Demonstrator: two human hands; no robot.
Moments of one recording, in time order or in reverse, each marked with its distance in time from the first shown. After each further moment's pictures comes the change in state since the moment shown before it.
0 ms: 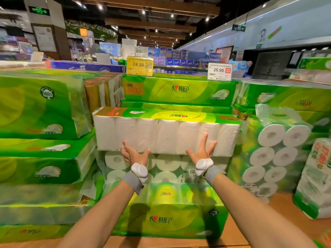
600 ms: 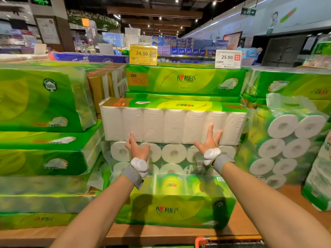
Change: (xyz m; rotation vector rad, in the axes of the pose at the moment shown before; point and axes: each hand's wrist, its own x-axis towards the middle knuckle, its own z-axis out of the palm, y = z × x) left_hand 0.004 -0.004 -0.015 -0.031 -0.129 -0.015; right_hand 0.016 0.011 -0.005 -0.055 -0.038 -0.064
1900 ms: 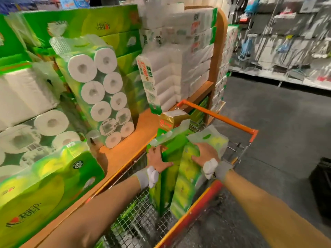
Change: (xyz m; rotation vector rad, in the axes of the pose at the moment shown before) left_hand -0.491 -0.062 0.258 0.628 -1.345 0.455; right_hand -0.349 0.348 -0.316 -0.484 0.082 0.707
